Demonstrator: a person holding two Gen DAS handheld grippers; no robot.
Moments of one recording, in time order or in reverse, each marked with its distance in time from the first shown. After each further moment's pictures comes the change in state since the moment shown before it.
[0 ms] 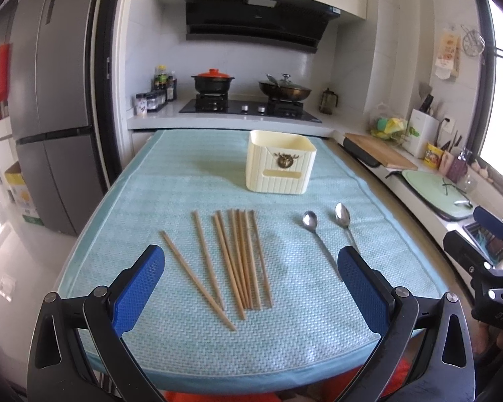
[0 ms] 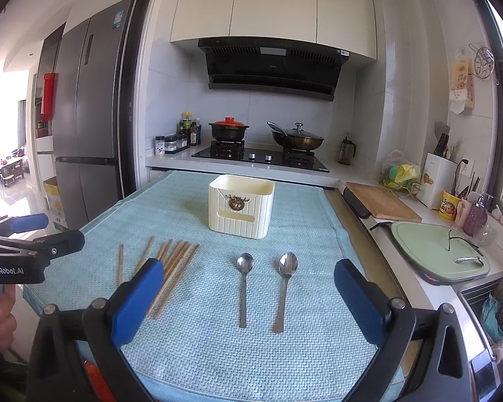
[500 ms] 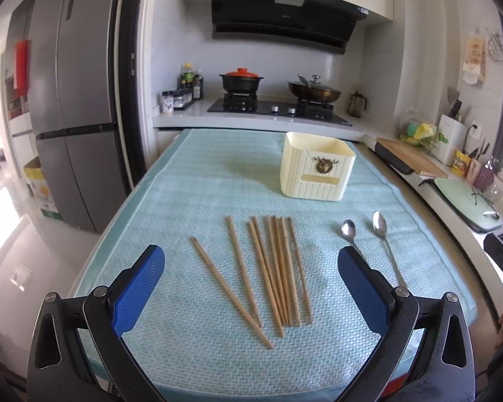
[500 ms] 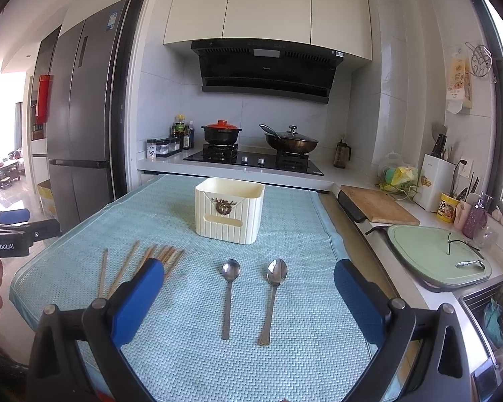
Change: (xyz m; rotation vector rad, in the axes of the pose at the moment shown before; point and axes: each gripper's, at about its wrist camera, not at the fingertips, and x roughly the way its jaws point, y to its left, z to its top) left arm 0.027 0.037 0.007 -0.038 -0.004 0.106; right arm 0.026 -0.021 -0.003 0.002 -0.024 -0.021
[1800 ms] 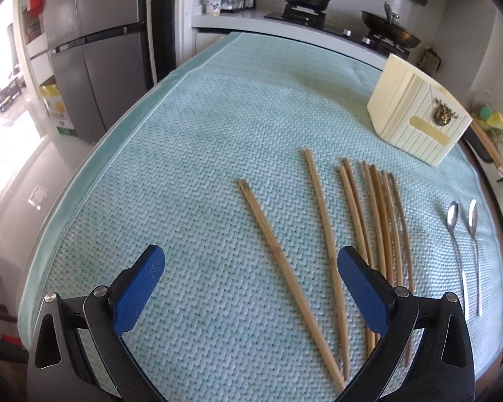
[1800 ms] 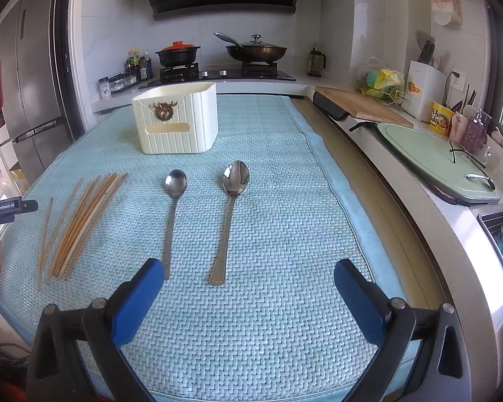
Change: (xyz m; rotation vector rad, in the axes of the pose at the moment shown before) left arm 0.168 0.067 -0.030 -0.164 0.357 0.131; right arm 0.091 -0.056 -0.071 0.134 0.363 -0.077
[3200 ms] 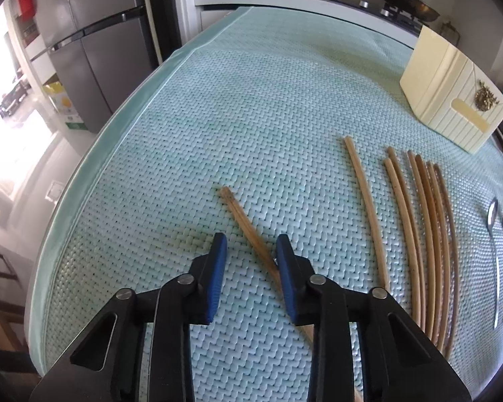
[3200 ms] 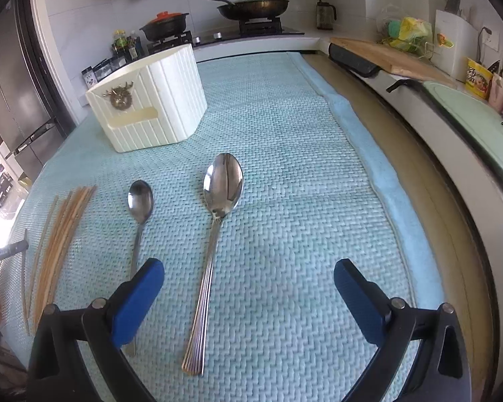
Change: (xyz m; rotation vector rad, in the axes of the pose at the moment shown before) left arm 0.049 0.015 0.035 0.039 0.092 0.076; right arm 0.127 -0.025 0.056 0.084 0.183 0.135
